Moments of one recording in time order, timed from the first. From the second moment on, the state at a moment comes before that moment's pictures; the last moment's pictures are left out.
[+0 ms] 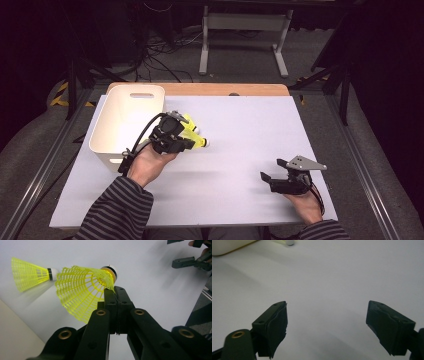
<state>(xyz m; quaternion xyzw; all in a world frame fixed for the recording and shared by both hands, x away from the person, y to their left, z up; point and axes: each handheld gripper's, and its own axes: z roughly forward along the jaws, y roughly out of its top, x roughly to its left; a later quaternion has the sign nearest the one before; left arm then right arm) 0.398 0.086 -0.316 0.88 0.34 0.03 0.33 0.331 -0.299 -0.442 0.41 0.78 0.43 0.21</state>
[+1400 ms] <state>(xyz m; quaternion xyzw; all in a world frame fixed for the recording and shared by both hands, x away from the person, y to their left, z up) 0.420 0.111 -0.289 0.86 0.38 0.06 0.34 0.331 -0.300 -0.442 0.41 0.78 0.43 0.20</state>
